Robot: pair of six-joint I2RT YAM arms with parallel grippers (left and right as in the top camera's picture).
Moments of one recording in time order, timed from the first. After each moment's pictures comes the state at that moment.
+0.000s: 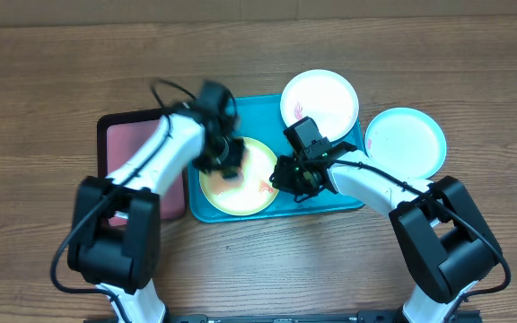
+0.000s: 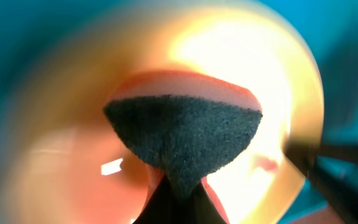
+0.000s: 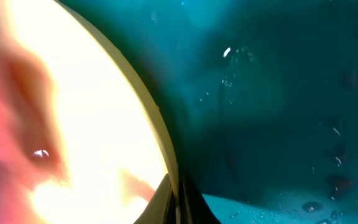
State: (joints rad) left arm -0.30 1.90 1.35 -0.89 0.24 -0.22; right arm 0.56 1.87 1.07 -0.42 -0.30 0.78
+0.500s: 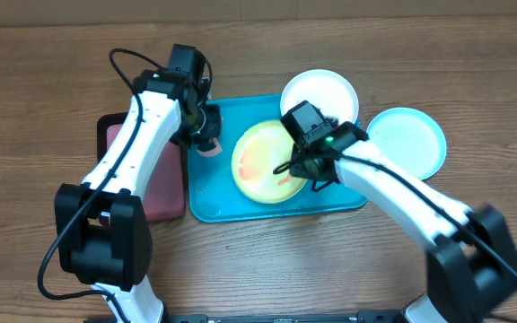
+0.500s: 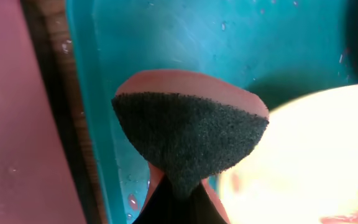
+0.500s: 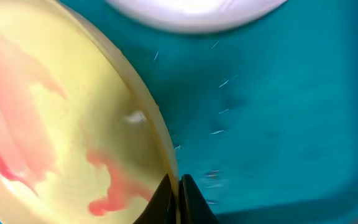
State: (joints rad) left arm -0.22 1.90 1.56 -1.03 0.11 -0.28; right arm 0.59 1.73 1.27 -0.86 0.16 0.74
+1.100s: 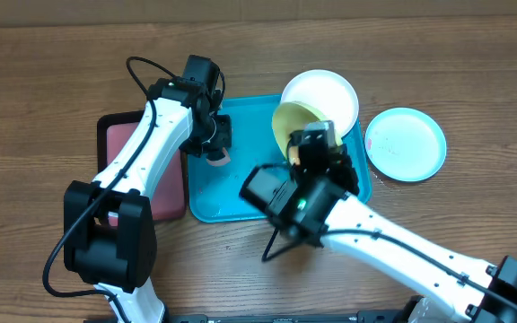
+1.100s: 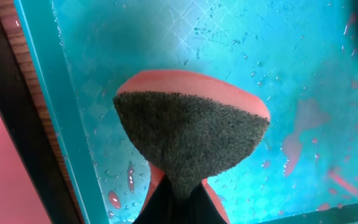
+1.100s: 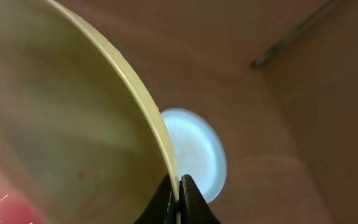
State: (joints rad) left arm -0.26 1.90 1.50 -1.00 0.12 -0.30; right arm 0.98 1.57 1.28 -1.20 1.20 0.84
